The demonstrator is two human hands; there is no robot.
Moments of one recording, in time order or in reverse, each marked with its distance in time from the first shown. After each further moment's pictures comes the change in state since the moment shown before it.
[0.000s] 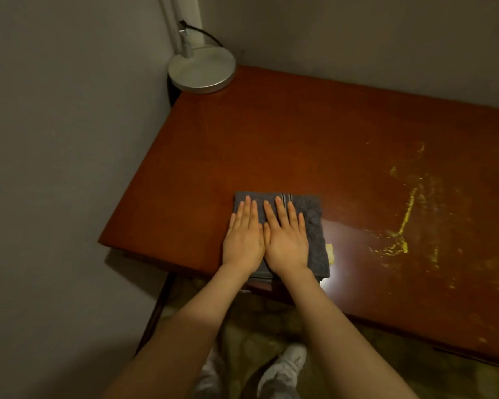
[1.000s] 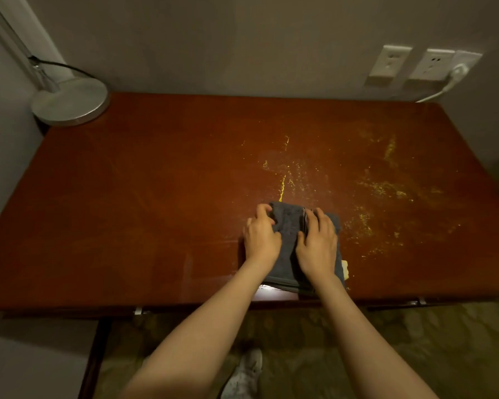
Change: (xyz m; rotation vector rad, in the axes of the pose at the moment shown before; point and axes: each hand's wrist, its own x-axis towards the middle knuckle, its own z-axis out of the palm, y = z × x) left_hand -0.011 0.243 0.041 -0.505 -0.003 0.074; right_hand -0.101 0.228 -0.073 0.204 0.273 0.542
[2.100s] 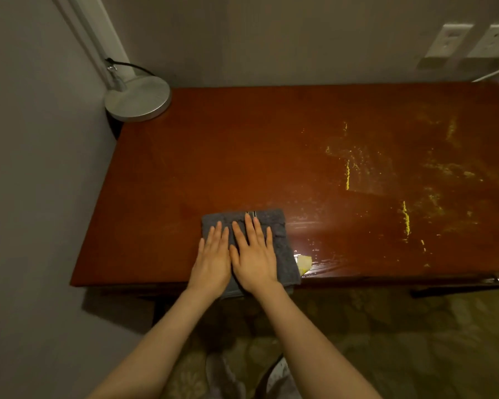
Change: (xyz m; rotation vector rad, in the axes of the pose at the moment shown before) left_hand -0.054 -0.200 -0.172 0.500 -0.161 0.113; right_hand -0.109 -0.207 0.118 -0.090 -0.251 -0.407
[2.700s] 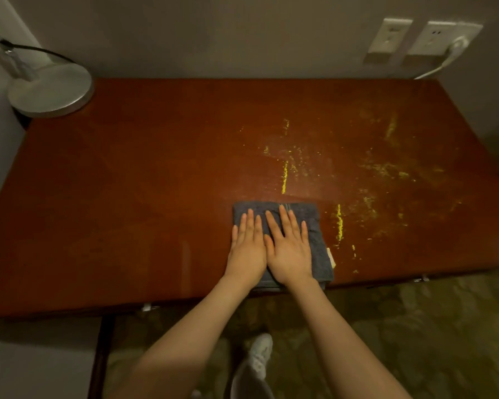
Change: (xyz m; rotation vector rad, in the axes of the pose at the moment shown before) left_hand 0.066 0.187 0.064 0.048 -0.091 0.136; right_hand -0.019 0.191 -0.065 -0.110 0.053 0.199
